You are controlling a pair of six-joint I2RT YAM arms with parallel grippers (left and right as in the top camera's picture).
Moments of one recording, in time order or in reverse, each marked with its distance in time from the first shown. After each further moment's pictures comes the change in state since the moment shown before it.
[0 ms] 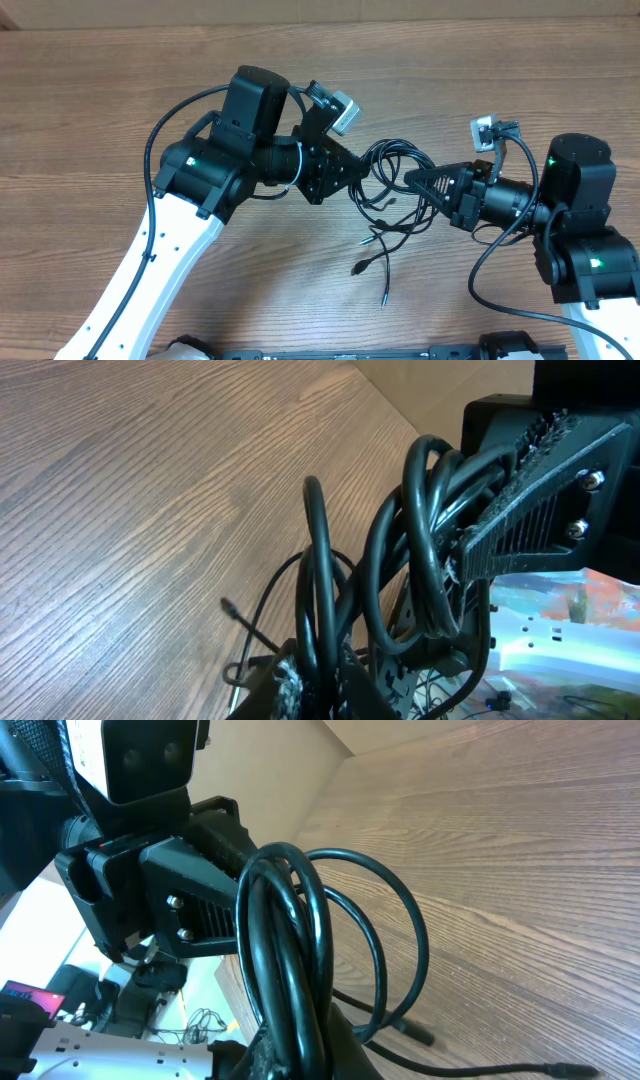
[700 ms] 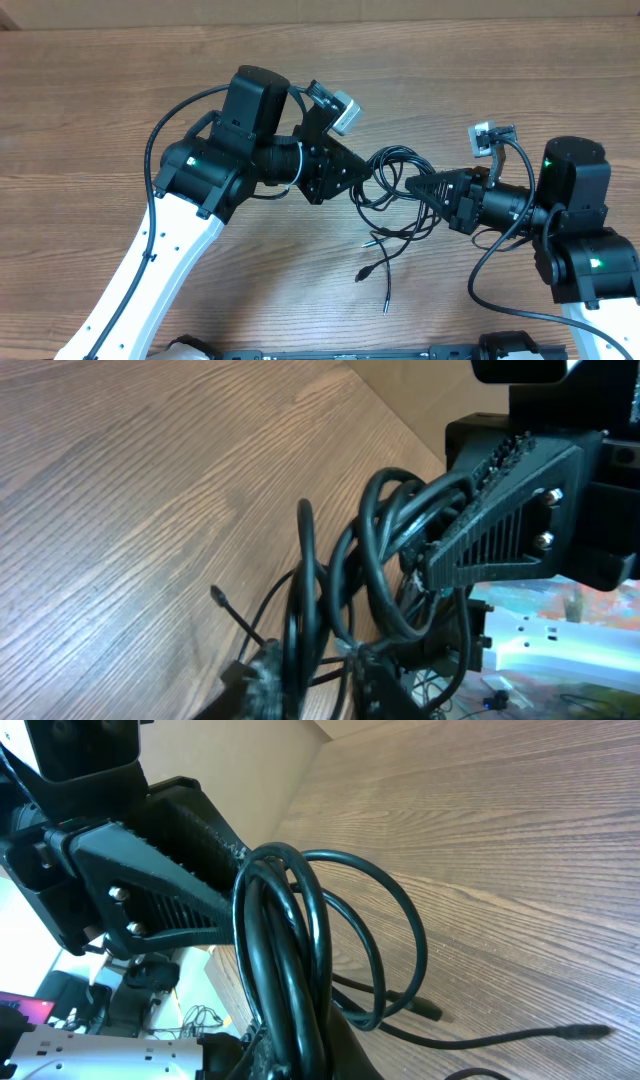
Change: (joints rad) left arm -0.002 0.001 0.000 0.004 0.011 0.000; right arm 0.000 0.000 0.000 -0.080 0.037 -0.026
